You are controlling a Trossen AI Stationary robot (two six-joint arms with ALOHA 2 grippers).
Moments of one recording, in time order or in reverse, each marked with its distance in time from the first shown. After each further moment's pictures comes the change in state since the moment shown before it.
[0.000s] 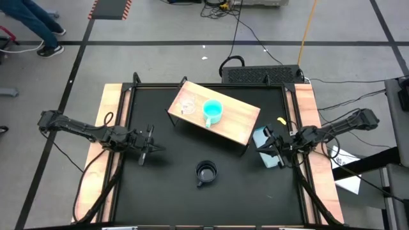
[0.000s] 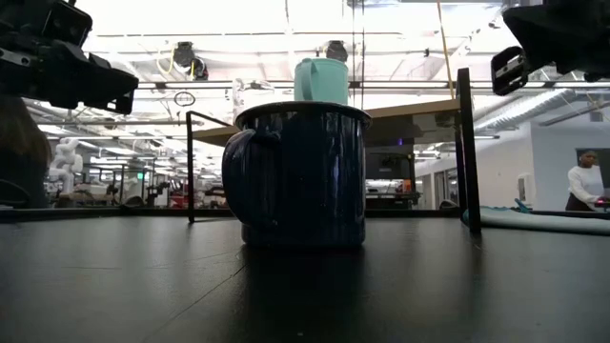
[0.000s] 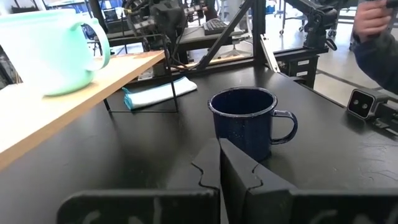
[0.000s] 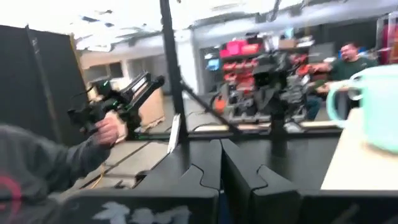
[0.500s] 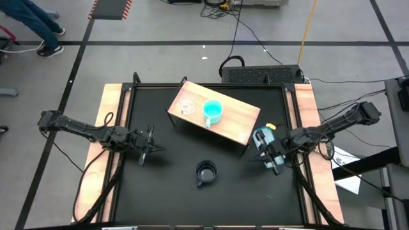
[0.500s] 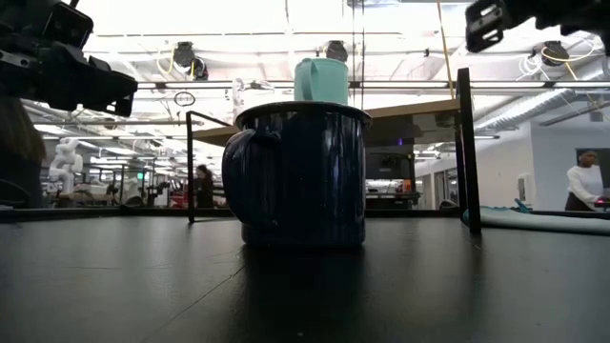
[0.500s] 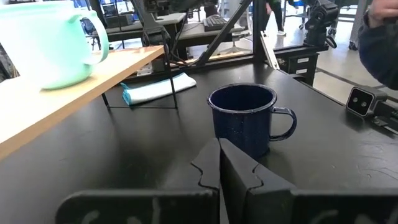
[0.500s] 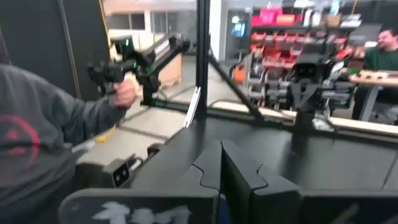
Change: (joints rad) left arm 0.000 0.001 0.000 -0.014 0.000 -0.014; right arm 0.059 0.339 0.262 -0.092 -0.056 -0.135
